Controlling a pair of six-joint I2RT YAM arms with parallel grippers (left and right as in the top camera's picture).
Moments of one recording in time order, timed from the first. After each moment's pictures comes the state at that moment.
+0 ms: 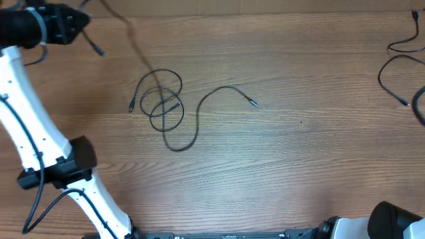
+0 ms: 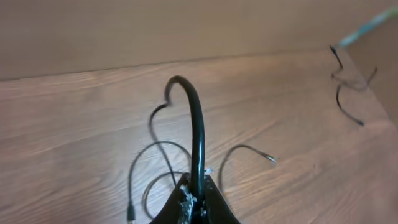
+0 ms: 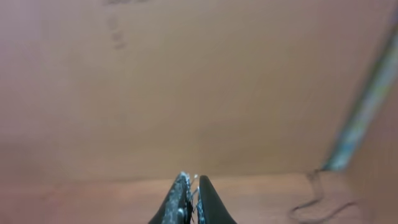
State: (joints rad) left arm 0.32 2.17 2.95 -1.69 0.73 0.28; right arm -0.42 1.58 2.57 -1.24 -0.50 -0.02
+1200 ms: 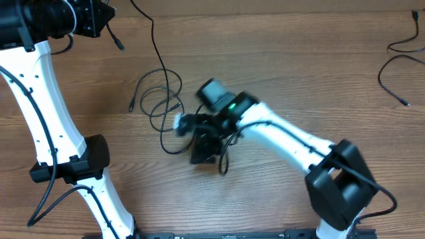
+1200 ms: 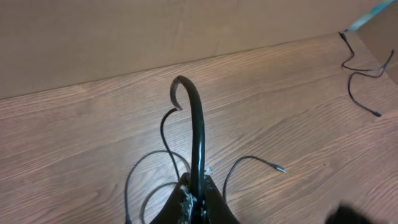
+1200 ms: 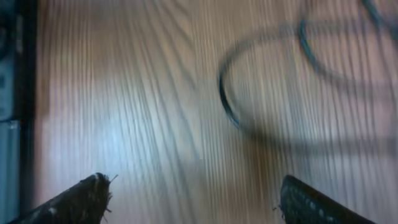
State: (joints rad) left arm 0.19 2.17 2.95 -1.62 0.62 0.23; right arm 0.75 1.89 1.41 -0.78 -0.51 -0.64
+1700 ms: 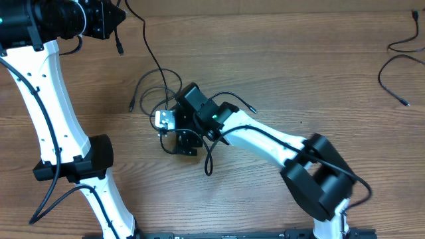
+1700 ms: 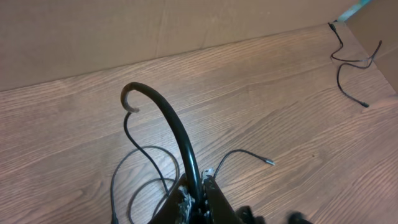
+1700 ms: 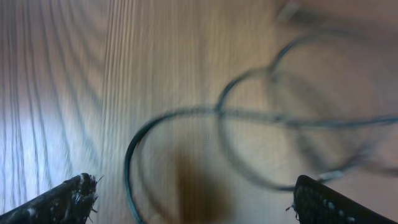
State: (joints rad) left arm 0.15 2.17 2.95 -1.65 0.62 0.23; right arm 0.82 2.03 1.42 -0.44 -0.34 -0.66
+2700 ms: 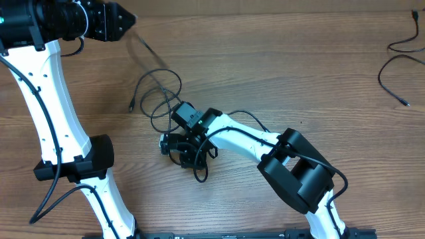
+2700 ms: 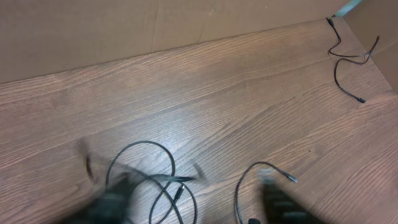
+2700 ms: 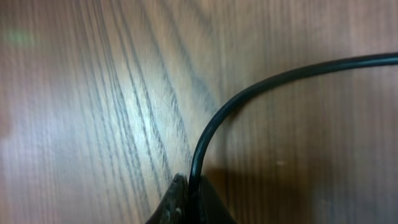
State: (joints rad) left arm 0.14 2.17 2.95 -1.68 0.62 0.23; right arm 0.86 2.13 1.52 -0.78 -0.46 -0.53
